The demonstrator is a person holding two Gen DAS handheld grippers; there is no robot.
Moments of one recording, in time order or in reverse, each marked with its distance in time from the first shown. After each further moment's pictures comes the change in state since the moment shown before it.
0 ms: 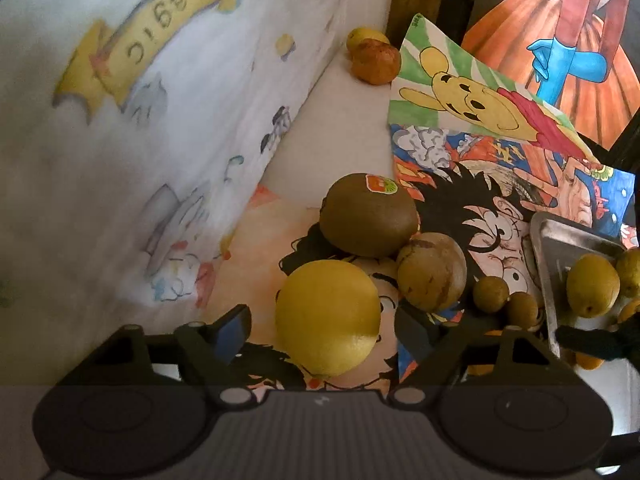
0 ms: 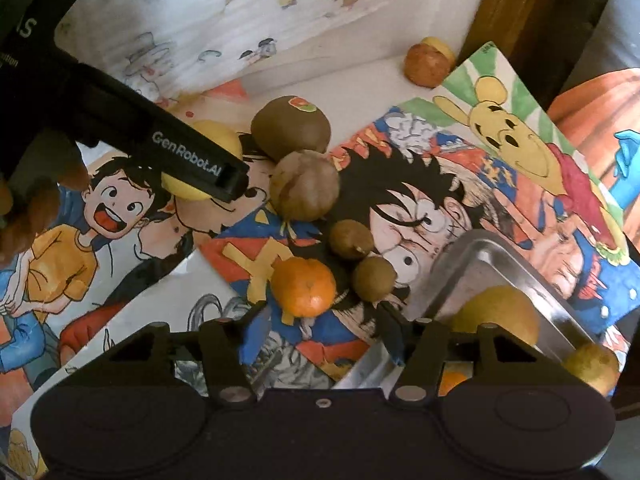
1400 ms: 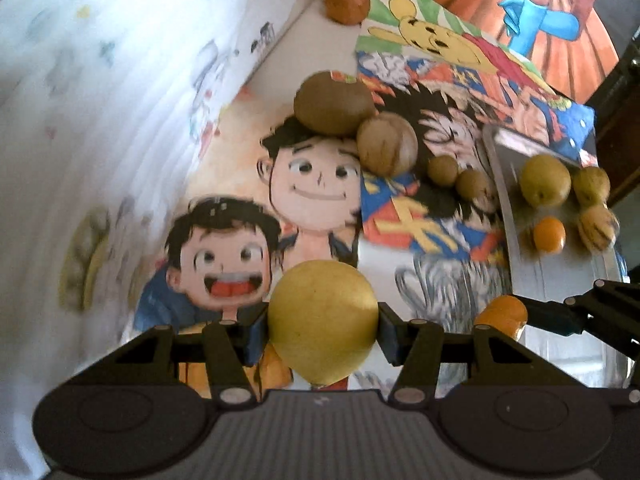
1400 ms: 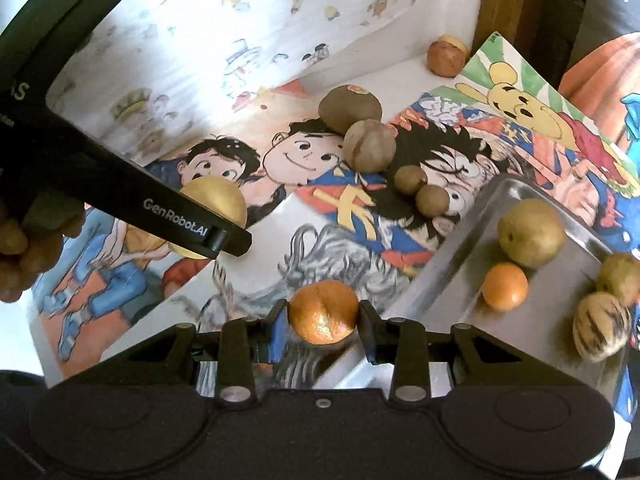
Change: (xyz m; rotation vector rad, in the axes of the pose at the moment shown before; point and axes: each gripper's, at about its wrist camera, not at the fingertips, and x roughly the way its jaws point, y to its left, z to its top) left arm -0.040 -0.011 -0.071 0.024 0.129 -0.059; right arm -0.067 0.031 -0.069 0.101 -0.053 0.111
